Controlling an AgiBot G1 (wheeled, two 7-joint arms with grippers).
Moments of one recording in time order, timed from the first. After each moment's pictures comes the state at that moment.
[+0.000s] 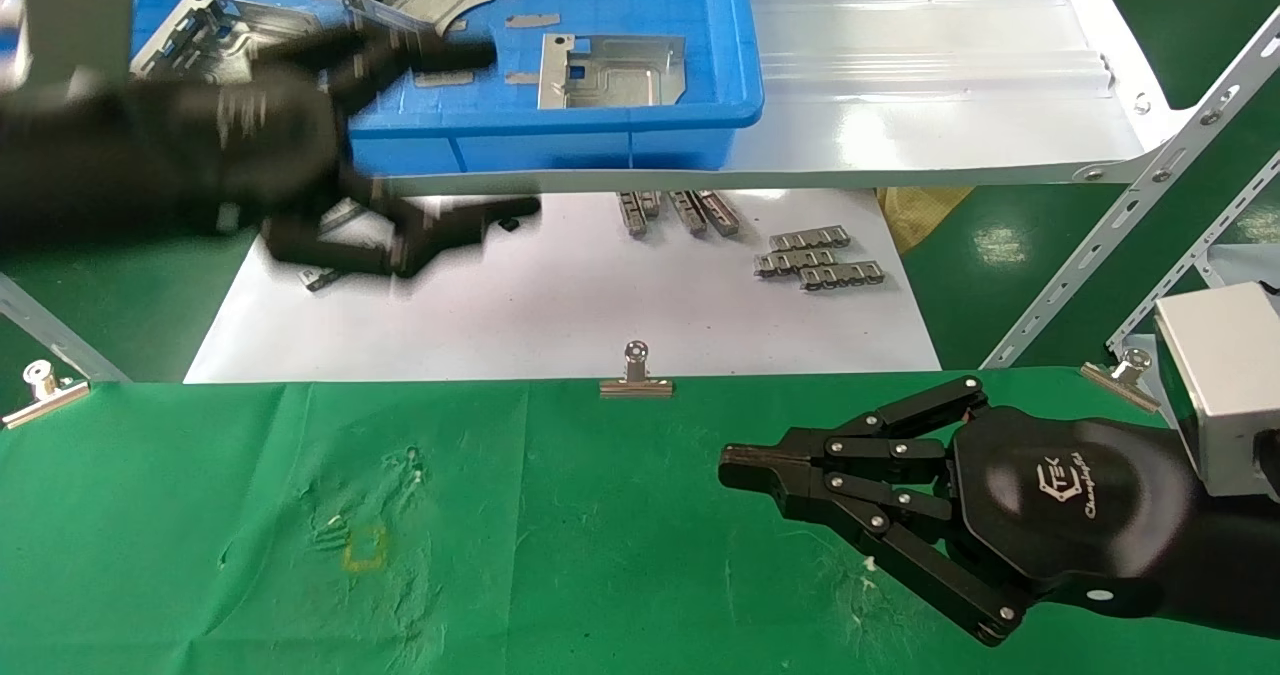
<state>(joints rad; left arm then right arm) -1.62 0.86 0.39 -0.87 1.03 1.40 -0.13 1.09 -0.57 -0.38 1.25 -0.65 -1.45 0.13</state>
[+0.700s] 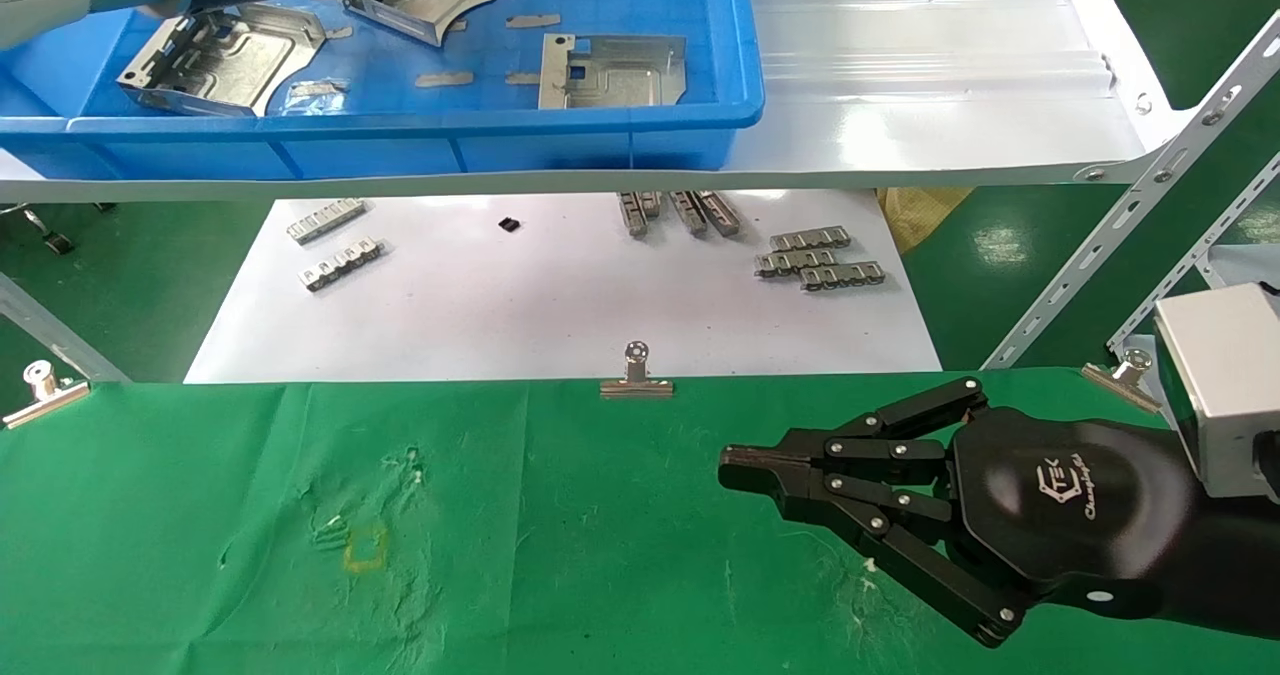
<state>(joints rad) -2.05 1.24 0.52 -0.09 1.38 0.79 0.04 1.09 -0.57 -0.38 1.25 -0.65 -1.45 0.13</state>
